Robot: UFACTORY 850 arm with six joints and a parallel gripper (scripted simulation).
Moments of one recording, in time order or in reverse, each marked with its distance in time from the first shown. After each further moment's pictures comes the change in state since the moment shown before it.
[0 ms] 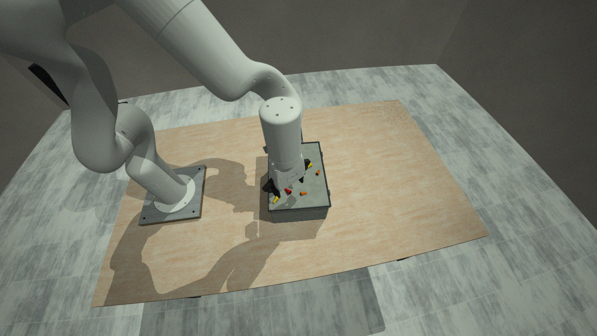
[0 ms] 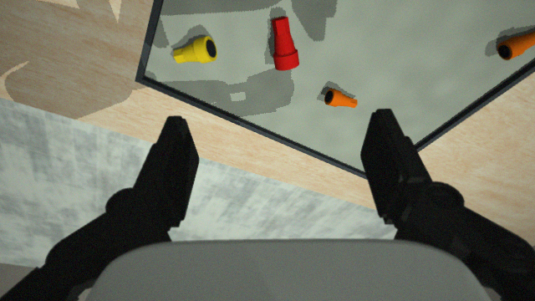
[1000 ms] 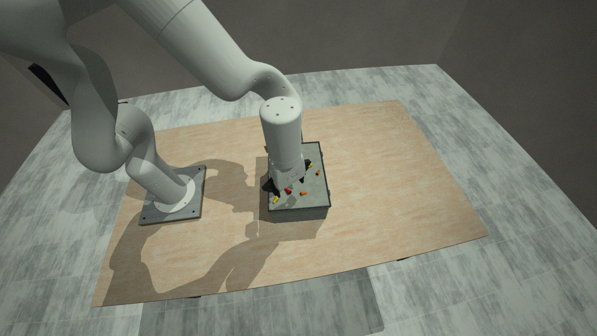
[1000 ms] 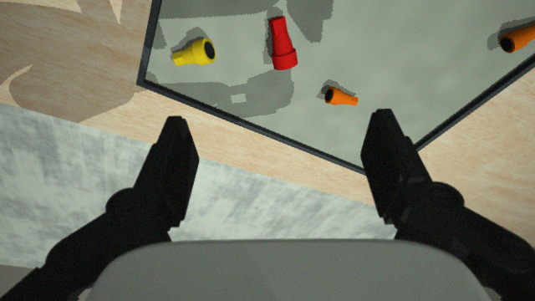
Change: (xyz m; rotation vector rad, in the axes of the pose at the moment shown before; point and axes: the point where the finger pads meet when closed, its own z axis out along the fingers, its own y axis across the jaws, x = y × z) arm 0.000 0.001 0.000 0.000 0.000 0.031
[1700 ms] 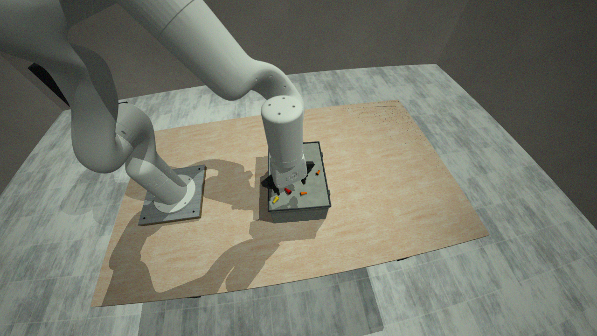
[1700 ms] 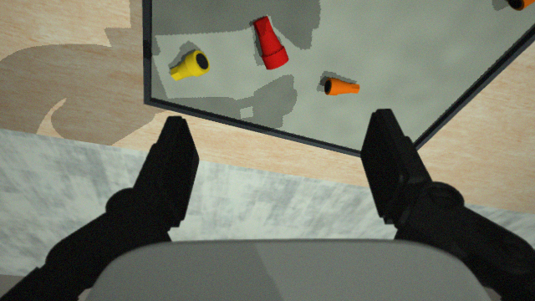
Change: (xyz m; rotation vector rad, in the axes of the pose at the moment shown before) arm -0.001 0.004 -0.001 -0.001 0.001 0.173
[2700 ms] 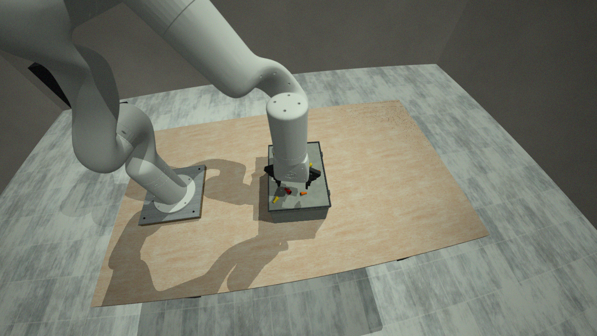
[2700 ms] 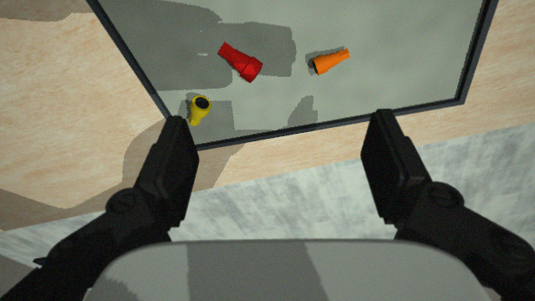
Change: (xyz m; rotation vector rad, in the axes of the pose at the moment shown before) arm 0.001 0.013 -0.004 -0.003 0.006 0.561
